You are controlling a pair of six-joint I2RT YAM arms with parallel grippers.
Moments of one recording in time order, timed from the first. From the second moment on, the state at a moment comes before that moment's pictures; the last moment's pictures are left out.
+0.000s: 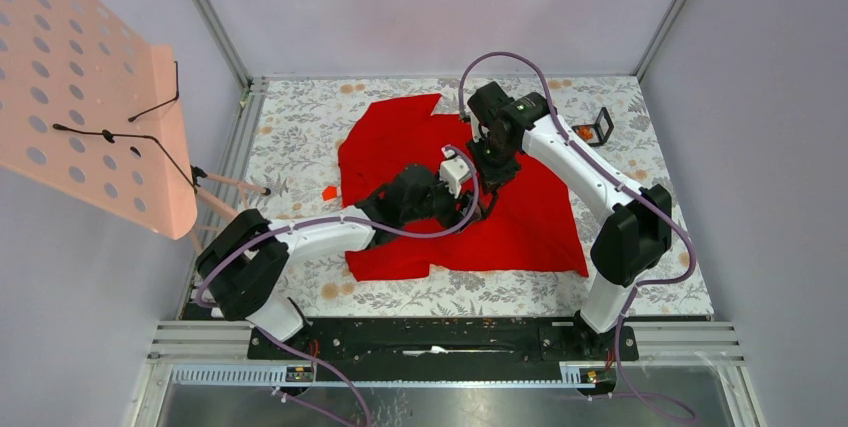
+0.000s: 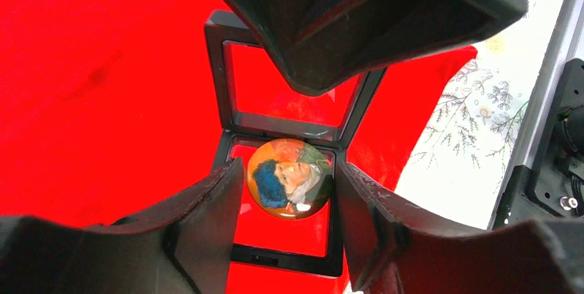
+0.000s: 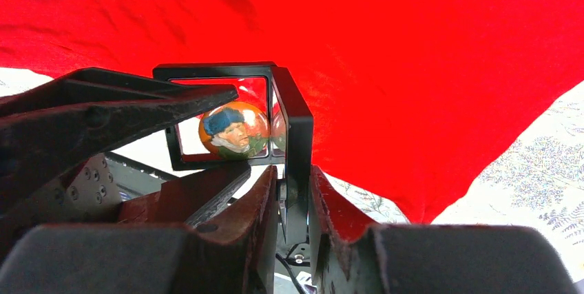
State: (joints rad) left arm -0.87 1.55 0.86 0.31 0.21 -0.11; right arm 0.58 1.76 1.69 -1.22 -0.05 0.17
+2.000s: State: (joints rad) left arm -0.84 1.47 0.89 0.19 0.18 -0.62; right arm 0.58 1.76 1.70 -1.18 0.15 0.21
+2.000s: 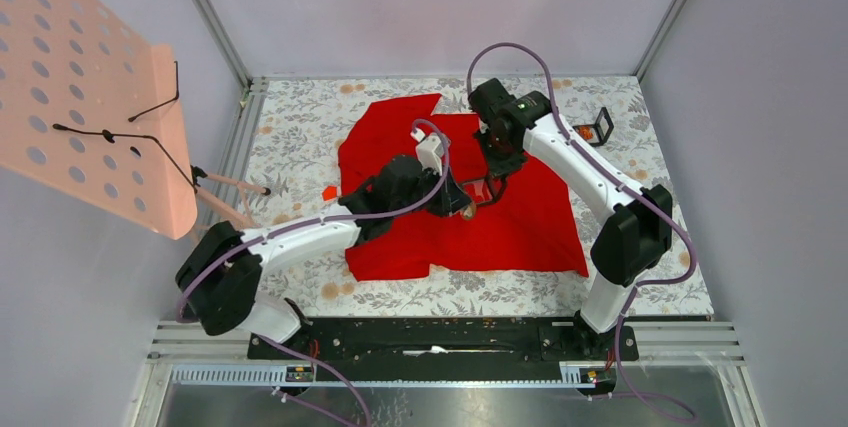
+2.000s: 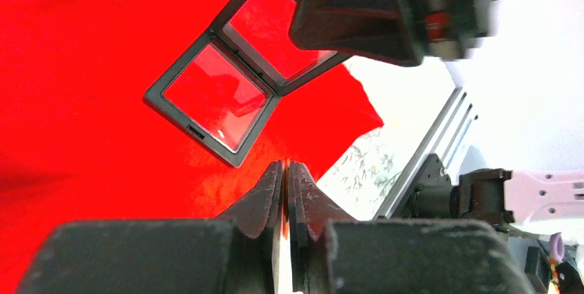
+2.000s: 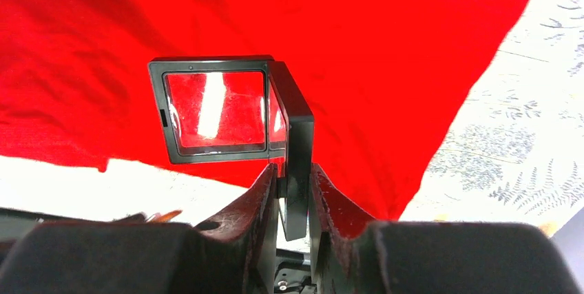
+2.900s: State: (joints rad) left arm -0.48 1.11 0.81 -0.07 0.16 -0.52; right arm -0.11 1.96 1.65 -0.95 0.42 0.15
